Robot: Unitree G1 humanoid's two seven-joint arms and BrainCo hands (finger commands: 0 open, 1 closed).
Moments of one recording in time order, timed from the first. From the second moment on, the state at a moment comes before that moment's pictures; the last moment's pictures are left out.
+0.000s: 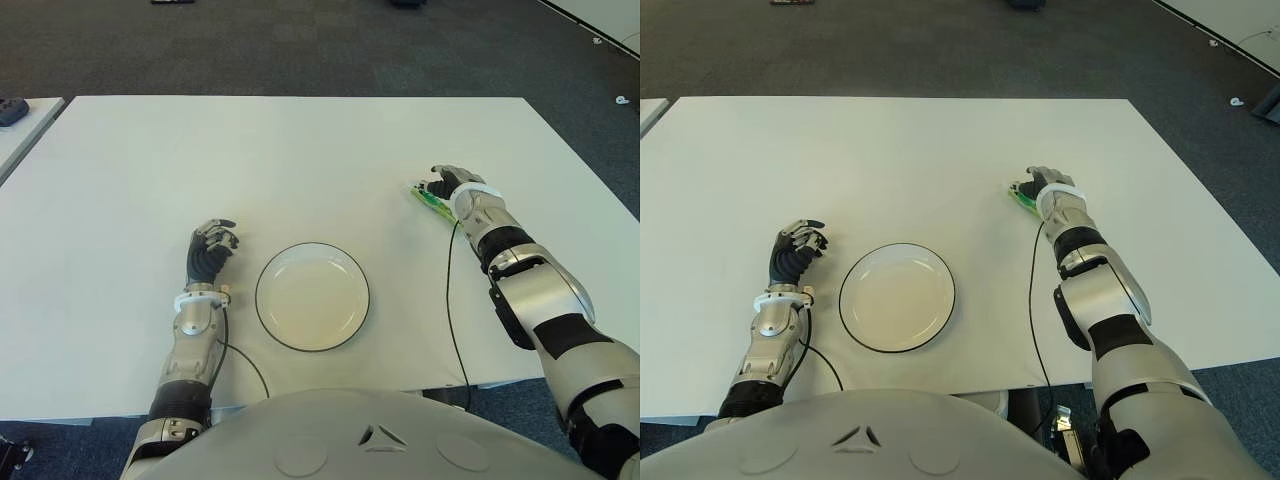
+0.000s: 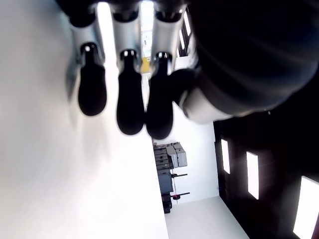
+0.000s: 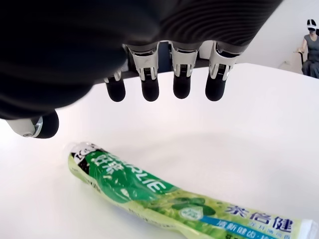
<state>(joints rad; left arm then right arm) 0.15 0.07 0.10 0.35 0.09 -0.36 0.14 -0.82 -0.41 0.48 1.22 -0.71 0.09 -0.02</state>
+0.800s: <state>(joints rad) 0.15 0.07 0.11 0.35 0.09 -0.35 0.14 -0.78 -0.35 0.50 1.29 -0.70 0.08 -0.02</state>
